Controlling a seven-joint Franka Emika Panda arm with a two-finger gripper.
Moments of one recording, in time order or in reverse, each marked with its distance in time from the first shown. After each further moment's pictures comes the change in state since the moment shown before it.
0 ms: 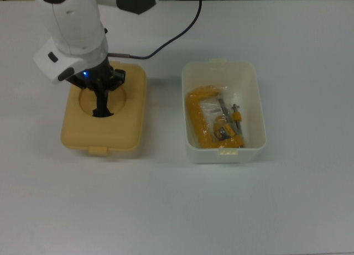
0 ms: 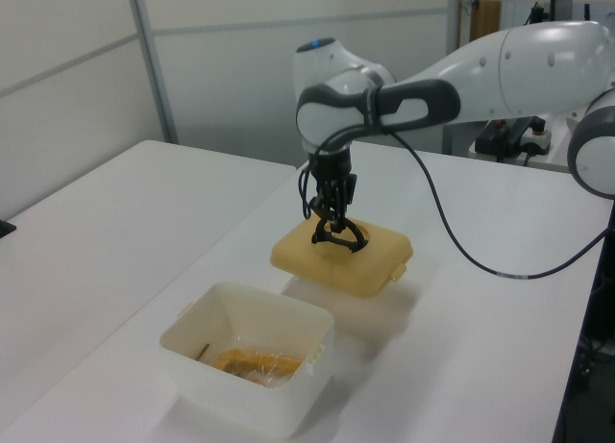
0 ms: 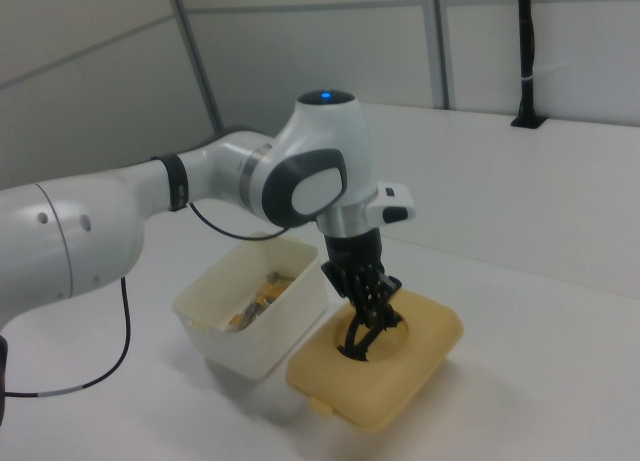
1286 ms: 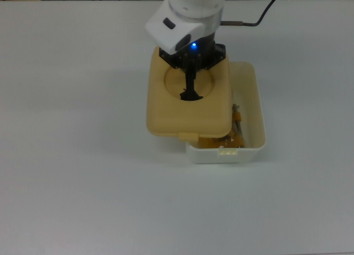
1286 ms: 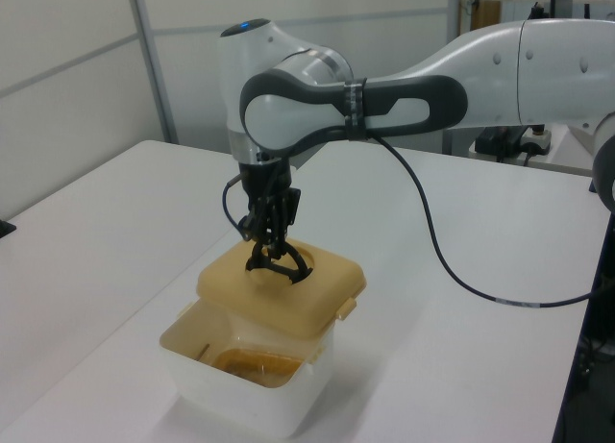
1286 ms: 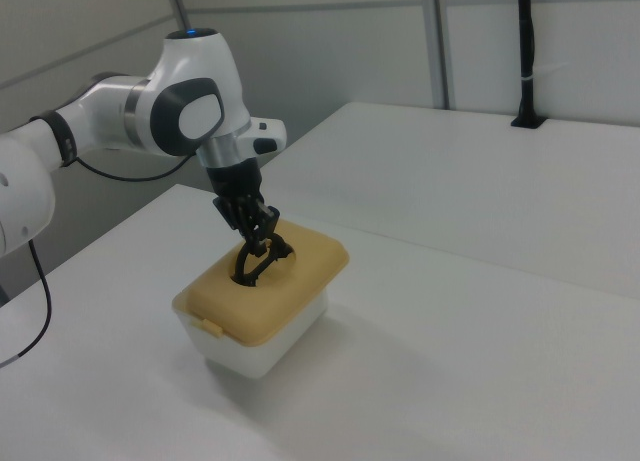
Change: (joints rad) arm 0.282 -0.035 0.020 0.121 0.011 -0.122 0.291
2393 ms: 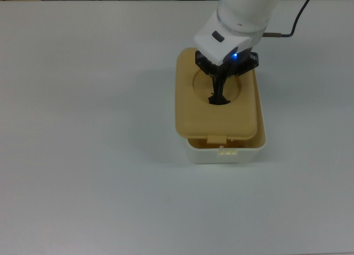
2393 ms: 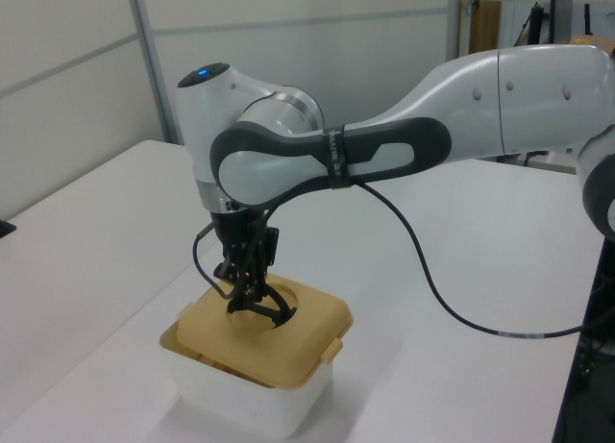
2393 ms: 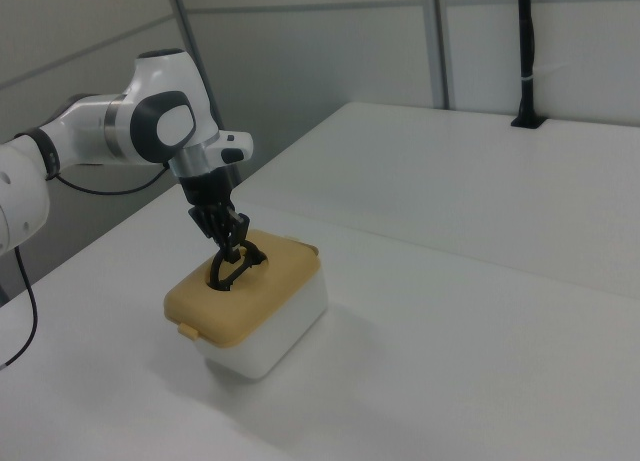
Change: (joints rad) arm 0.086 0.067 0.033 0.029 -0.044 0.002 0.113
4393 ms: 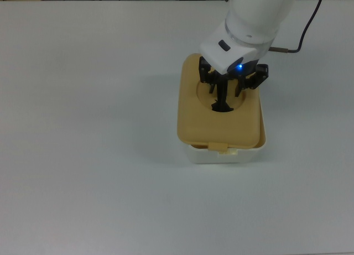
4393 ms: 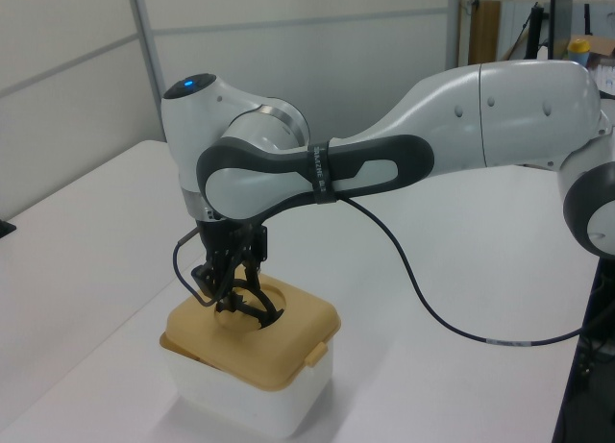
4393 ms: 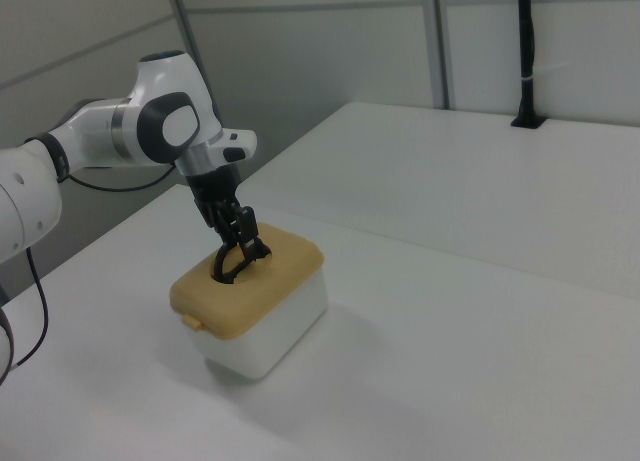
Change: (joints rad) arm 0.005 0.067 0.001 0.073 -0.020 0.032 0.097
